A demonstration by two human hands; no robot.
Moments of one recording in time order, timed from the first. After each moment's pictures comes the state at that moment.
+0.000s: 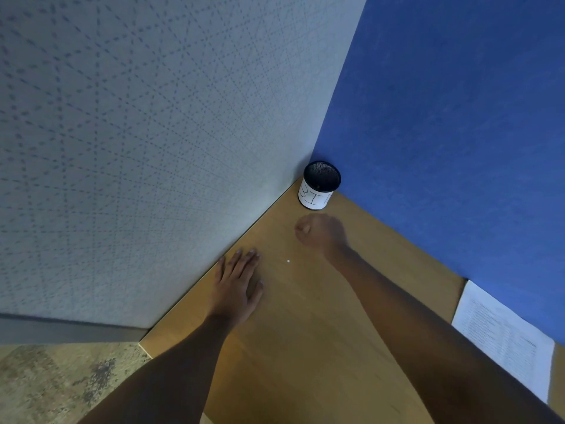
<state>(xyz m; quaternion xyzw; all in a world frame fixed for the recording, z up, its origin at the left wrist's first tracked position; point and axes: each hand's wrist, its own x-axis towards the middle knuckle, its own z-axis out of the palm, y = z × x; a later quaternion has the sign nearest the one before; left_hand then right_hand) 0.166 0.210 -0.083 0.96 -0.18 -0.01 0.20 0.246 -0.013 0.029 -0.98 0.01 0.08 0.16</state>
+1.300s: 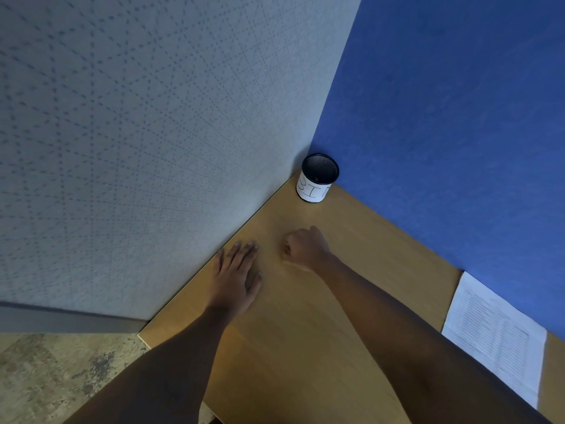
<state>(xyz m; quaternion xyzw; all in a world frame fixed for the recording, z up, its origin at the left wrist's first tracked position) 0.163 0.209 -0.083 0.96 -0.18 -0.01 0.21 0.224 0.010 -0.004 -0.97 -0.14 0.18 0.00</state>
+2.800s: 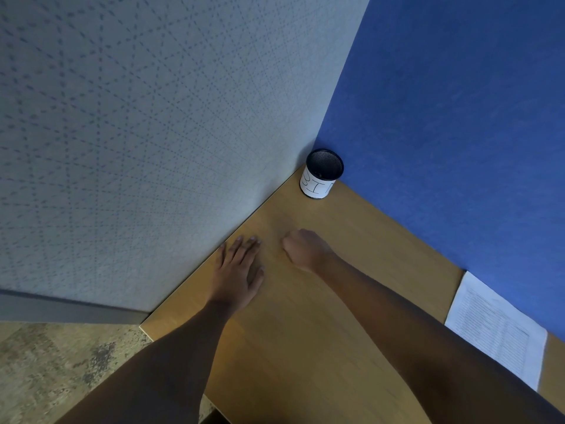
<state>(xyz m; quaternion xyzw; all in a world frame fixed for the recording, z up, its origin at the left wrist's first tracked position) 0.165 0.210 -0.081 0.96 -0.18 -0.01 0.21 0.220 0.015 -0.007 -0.95 -0.24 0.17 -0.05</state>
